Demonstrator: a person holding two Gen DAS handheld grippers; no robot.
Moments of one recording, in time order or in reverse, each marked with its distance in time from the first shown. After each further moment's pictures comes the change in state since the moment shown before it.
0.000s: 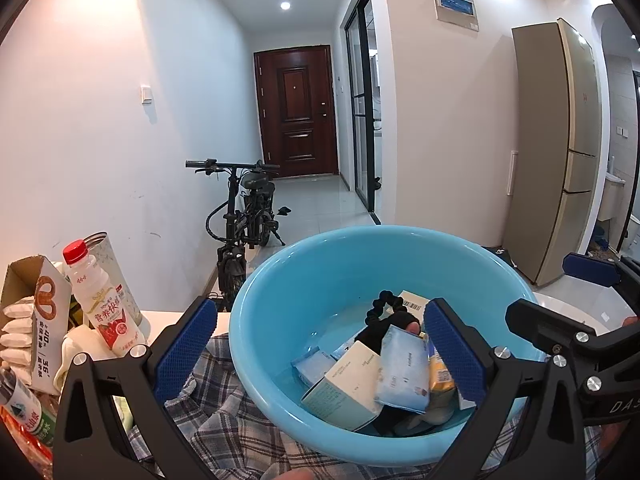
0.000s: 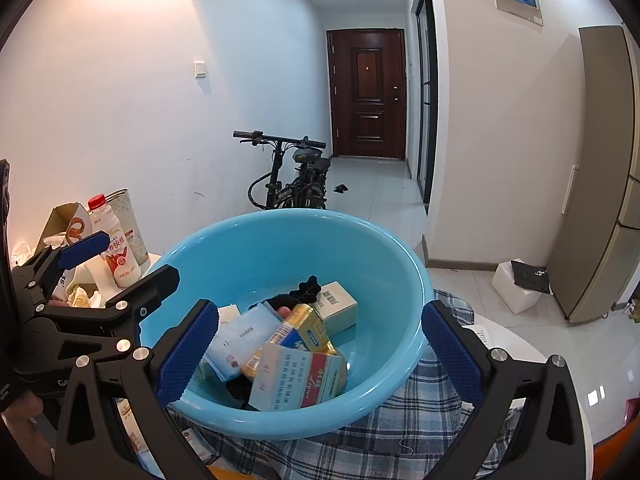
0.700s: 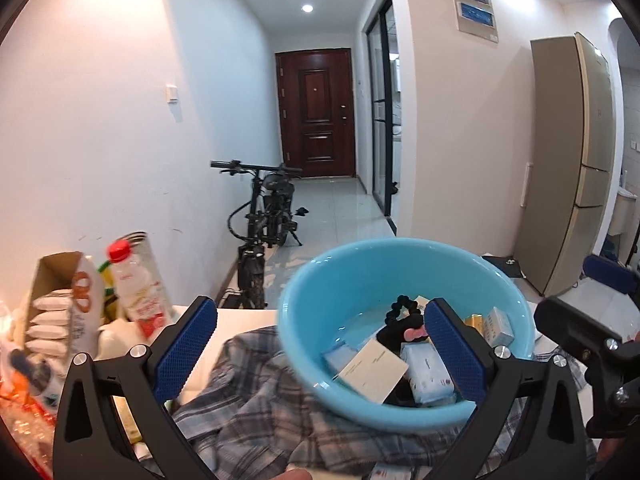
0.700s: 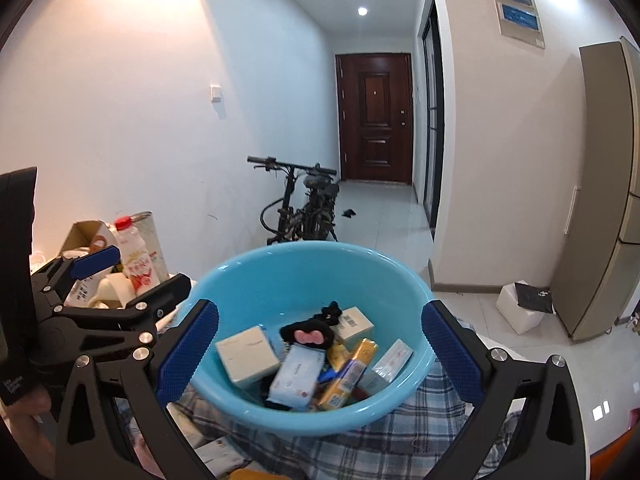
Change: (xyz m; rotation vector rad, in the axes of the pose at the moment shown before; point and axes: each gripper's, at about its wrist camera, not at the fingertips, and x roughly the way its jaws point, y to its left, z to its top) left arm -0.057 0.023 0.015 -0.049 -0.006 0.060; right arm -0.049 0.042 0.012 -0.012 -0.103 0.013
